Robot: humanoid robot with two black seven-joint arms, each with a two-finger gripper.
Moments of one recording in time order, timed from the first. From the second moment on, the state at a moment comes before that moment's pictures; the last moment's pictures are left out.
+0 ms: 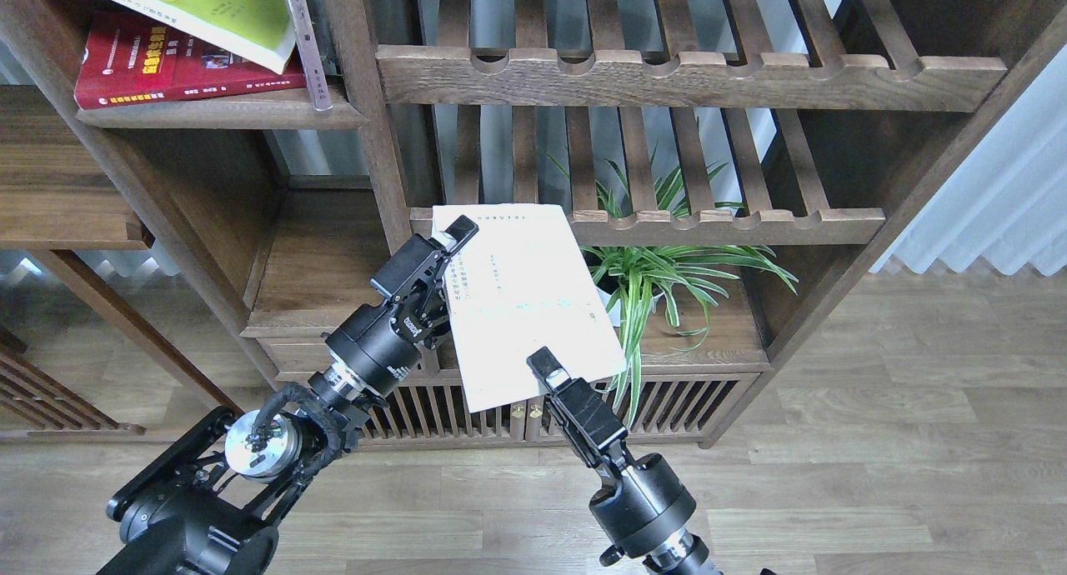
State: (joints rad) left arm -0.30 0.01 -0.94 -1.16 -0.43 -0.49 0.34; right arm -0.20 -0.08 0.78 1.53 -0.12 0.58 0.28
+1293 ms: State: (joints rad) left arm -0.26 0.04 -0.92 -1.17 -0.38 -0.49 0.34; right arm -0.18 -0.08 0.85 1.51 -0.12 0.58 0.28
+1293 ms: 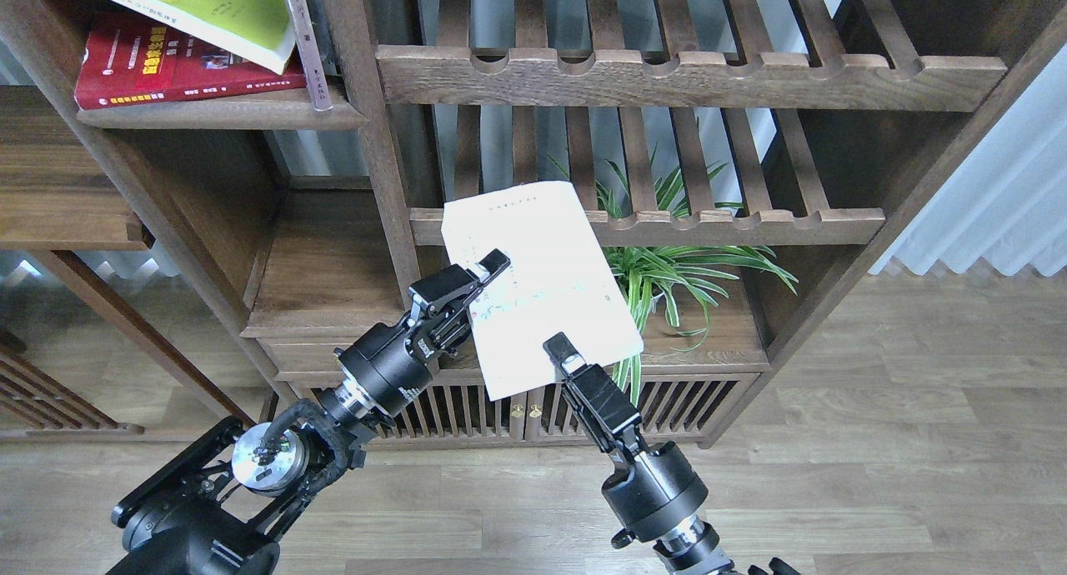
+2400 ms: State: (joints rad) left arm -0.11 0.18 -1.08 -1.37 -0.07 -0.49 0.34; right arm -0.12 -0.15 1.04 1.38 -0.15 0.58 0.29
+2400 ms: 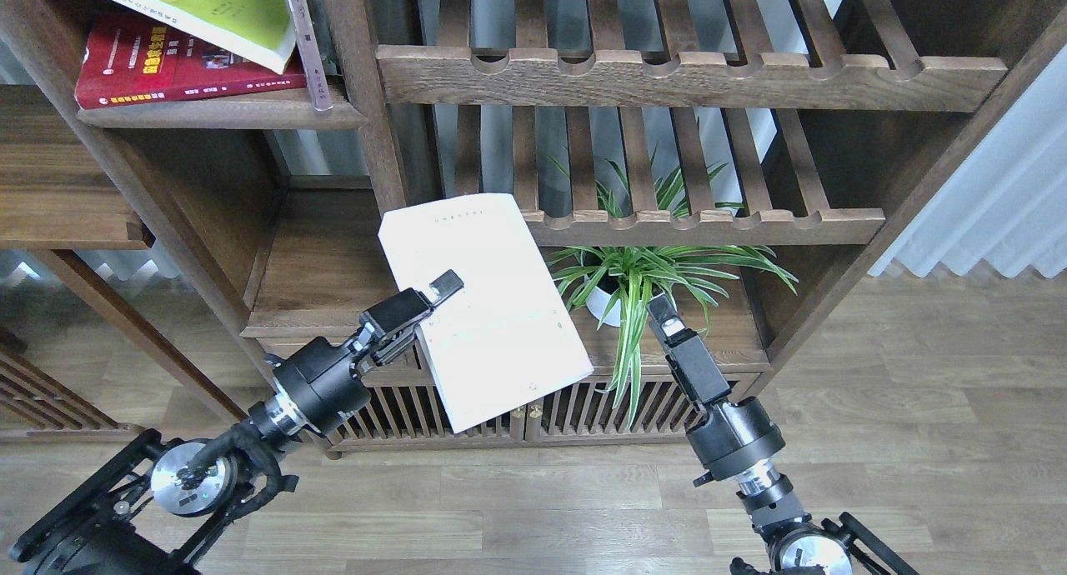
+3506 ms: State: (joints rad) left arm 0.02 0.17 -1.52 -1.38 0.12 -0.49 0.41; right arm 0.01 -0.09 1.02 1.24 -0.15 0.57 0.28
